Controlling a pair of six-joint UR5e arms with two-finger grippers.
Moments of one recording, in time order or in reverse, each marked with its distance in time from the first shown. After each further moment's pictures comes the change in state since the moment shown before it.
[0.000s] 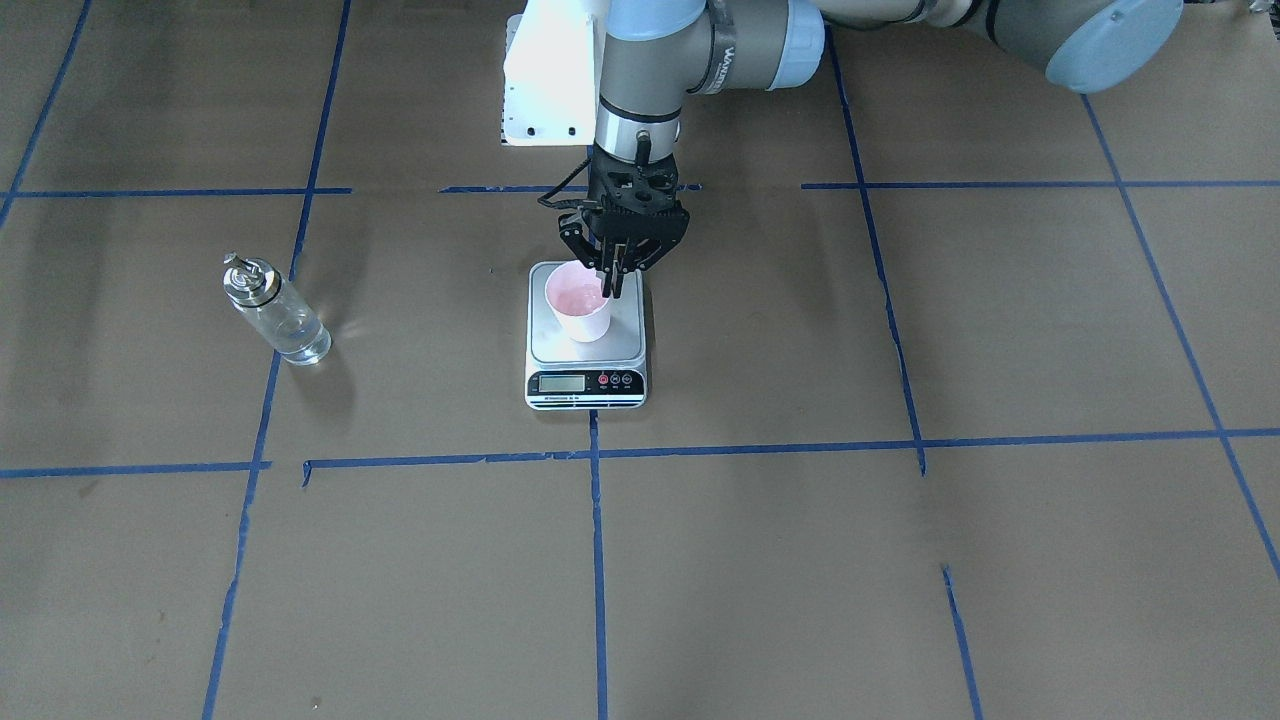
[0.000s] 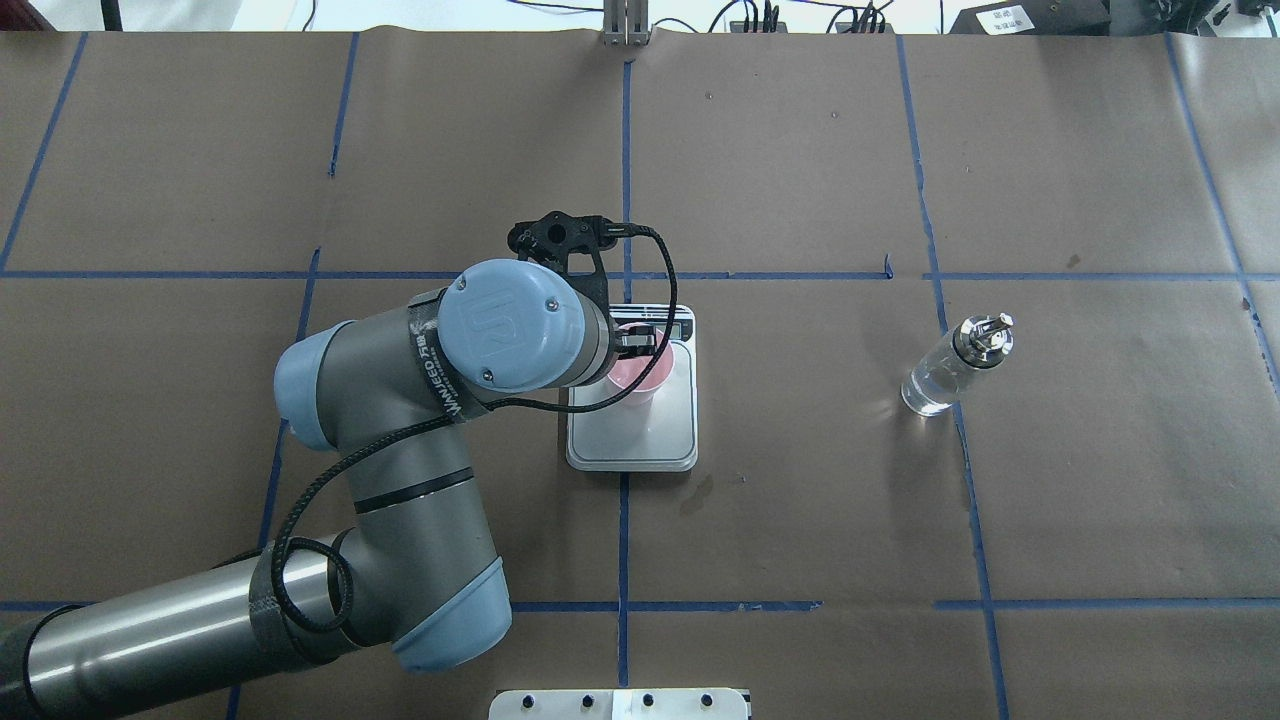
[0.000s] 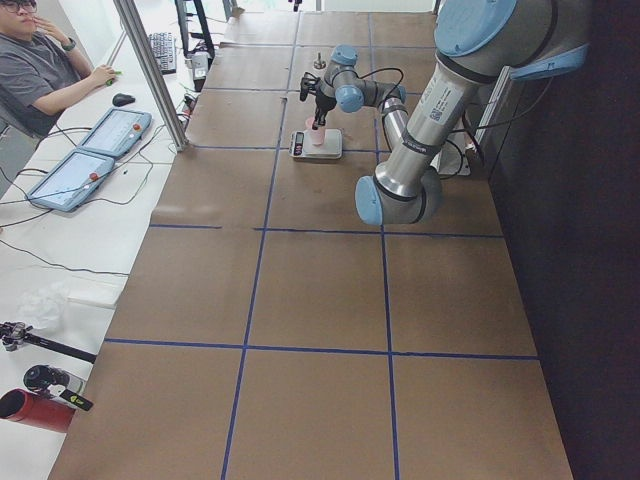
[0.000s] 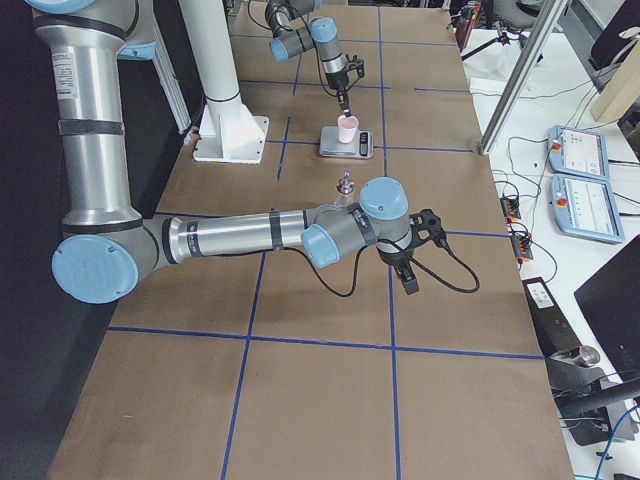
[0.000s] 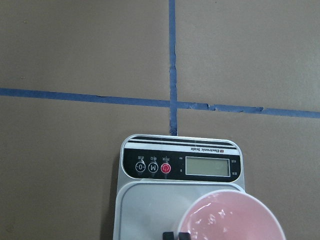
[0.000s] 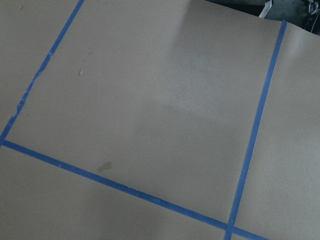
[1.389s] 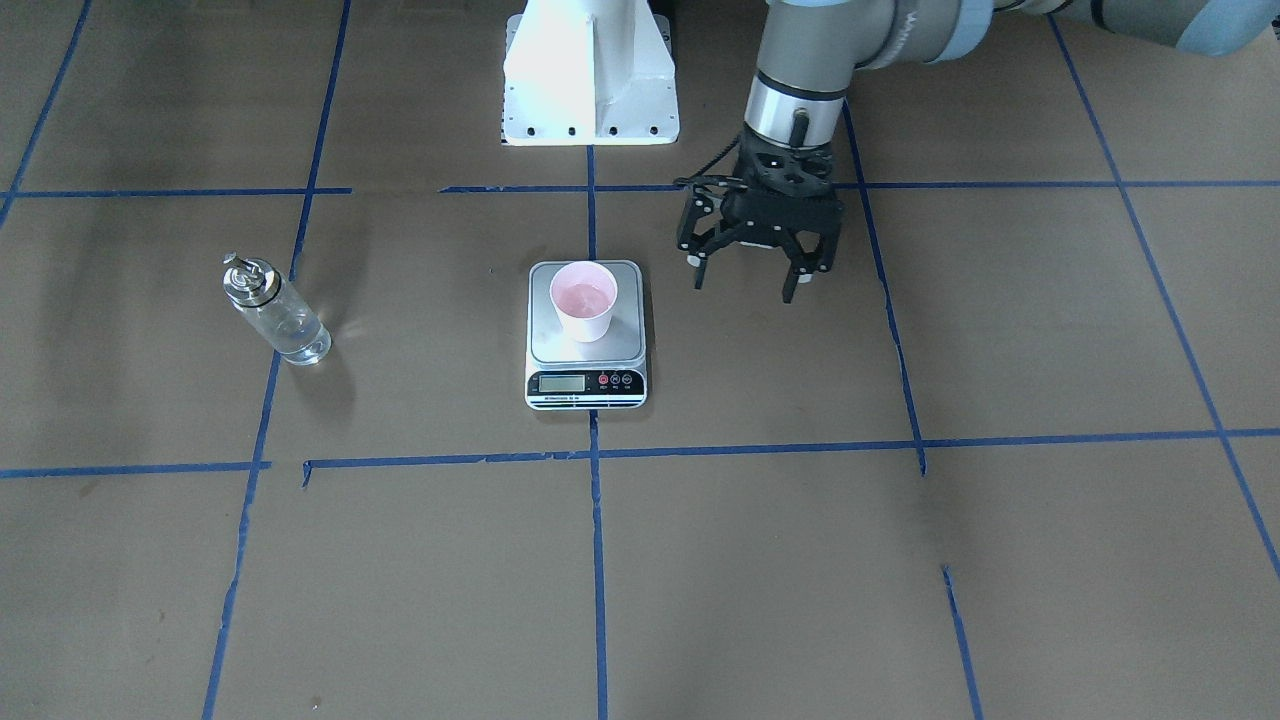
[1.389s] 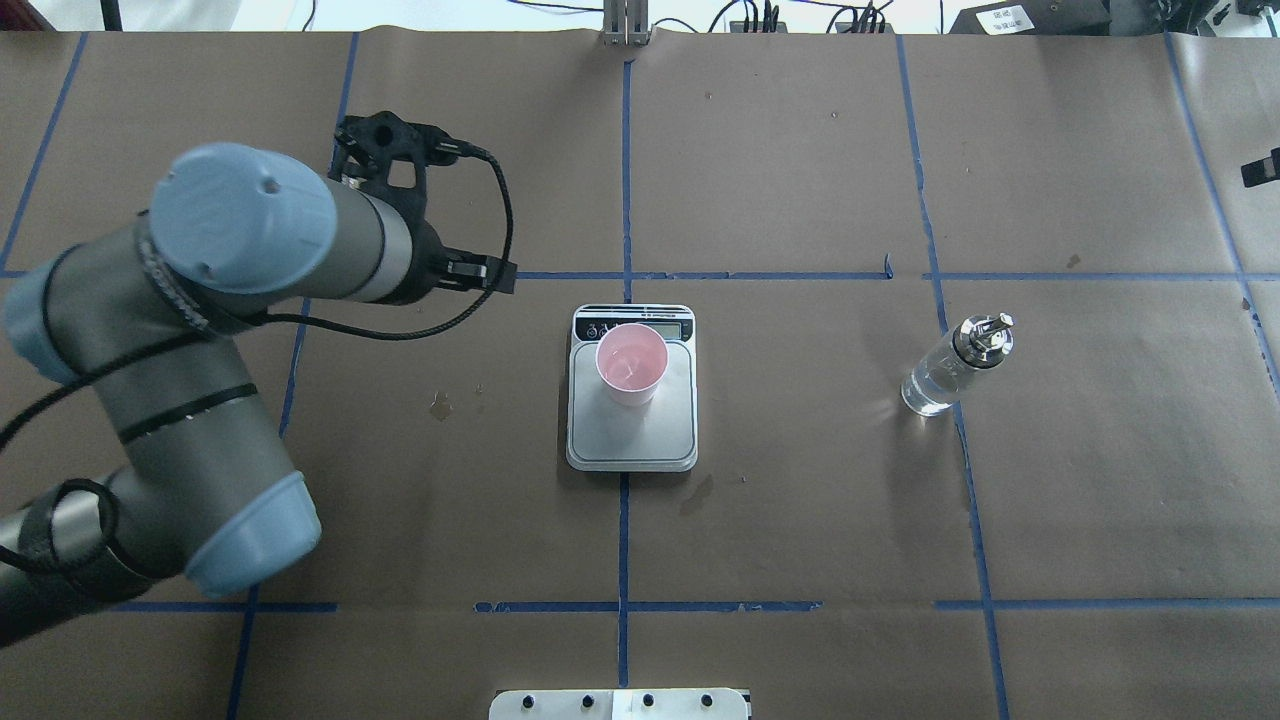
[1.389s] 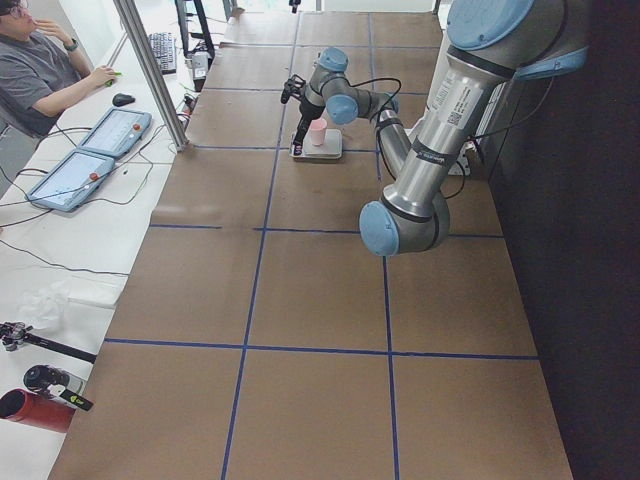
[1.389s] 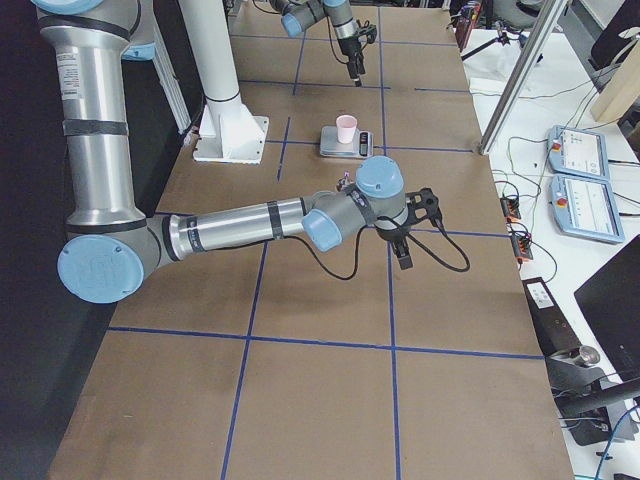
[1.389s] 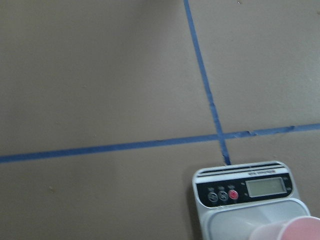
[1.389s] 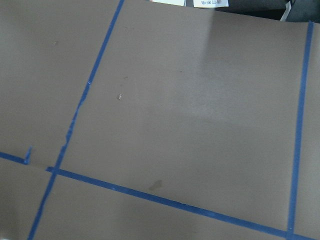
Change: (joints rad) left arm -0.232 0.251 -0.233 0.005 -0.108 0.390; right arm -0.078 0.001 0.126 0.032 0.042 0.316
